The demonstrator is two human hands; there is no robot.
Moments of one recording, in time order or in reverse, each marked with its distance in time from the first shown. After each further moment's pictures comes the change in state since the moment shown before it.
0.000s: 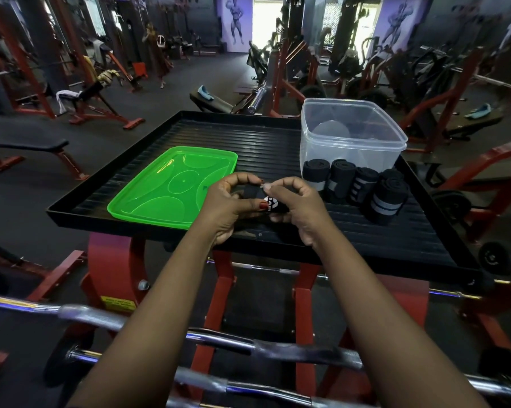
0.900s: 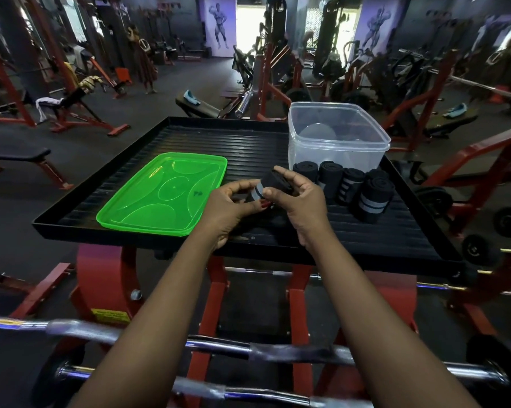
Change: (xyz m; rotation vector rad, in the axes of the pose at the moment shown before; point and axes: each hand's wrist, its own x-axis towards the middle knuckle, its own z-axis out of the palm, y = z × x) left_hand 0.004 -0.004 0.010 0.176 0.021 -0.030; right_hand -0.005 -0.005 -0.004 -0.052 0.185 -0.214
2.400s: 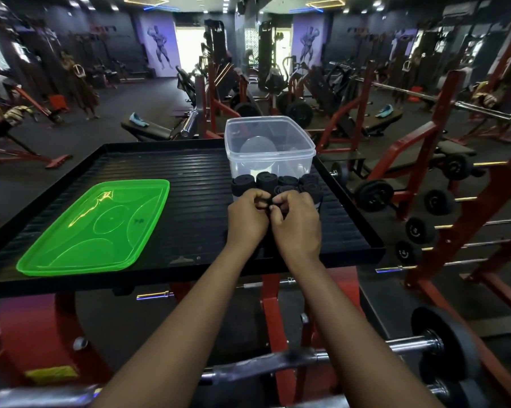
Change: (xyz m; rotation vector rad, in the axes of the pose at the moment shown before) left_hand 0.025 -0.015 0.134 0.534 0.087 0.225; right_hand -0.029 -0.016 -0.074 -0.821 0.412 -0.129
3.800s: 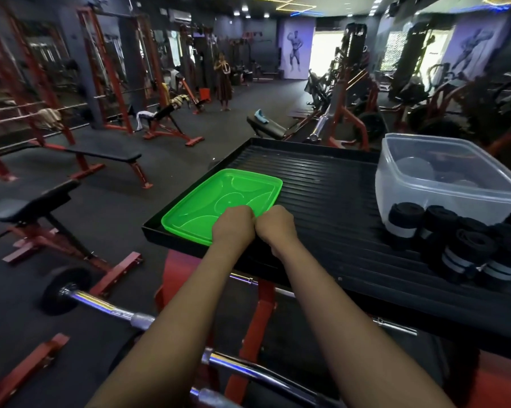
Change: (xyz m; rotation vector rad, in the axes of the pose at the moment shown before) left_hand 0.004 -0.100 -0.244 0.772 0.056 -0.429; right_hand -0.047 -0.175 0.203 0.195 -0.703 0.142
